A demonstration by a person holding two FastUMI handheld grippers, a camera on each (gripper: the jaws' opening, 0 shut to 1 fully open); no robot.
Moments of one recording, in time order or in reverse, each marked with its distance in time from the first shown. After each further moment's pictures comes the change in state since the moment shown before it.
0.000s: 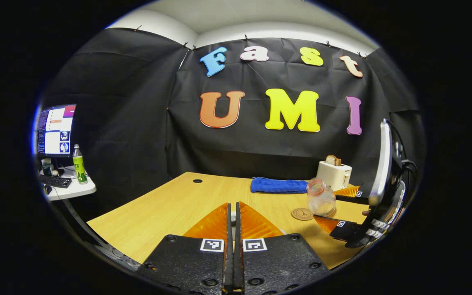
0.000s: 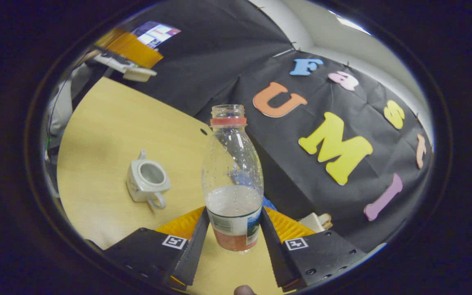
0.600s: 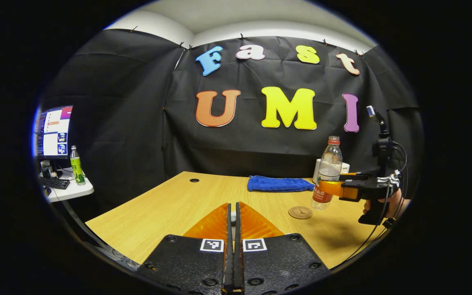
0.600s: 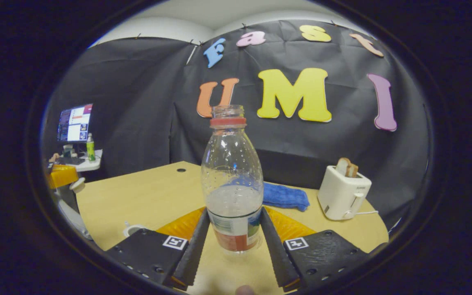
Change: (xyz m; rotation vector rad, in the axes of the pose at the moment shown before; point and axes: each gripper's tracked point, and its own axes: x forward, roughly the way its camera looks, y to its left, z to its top) left arm 0.000 0.000 -0.005 0.015 0.011 -0.006; right arm 0.057 -0.066 0.005 0.622 -0.014 0.047
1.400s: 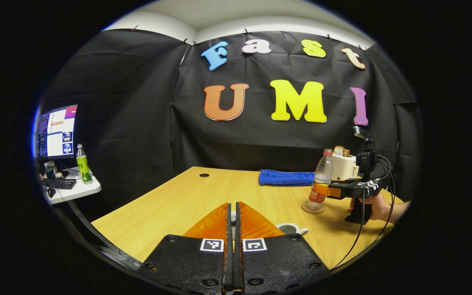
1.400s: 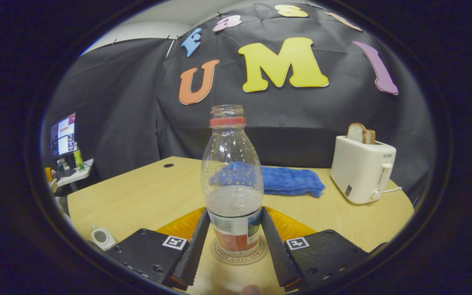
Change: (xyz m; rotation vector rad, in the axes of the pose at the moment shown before) left arm 0.007 0.022 -0.013 0.016 0.039 0.052; right arm 0.083 -0.026 -0.048 0.103 0.068 -0.013
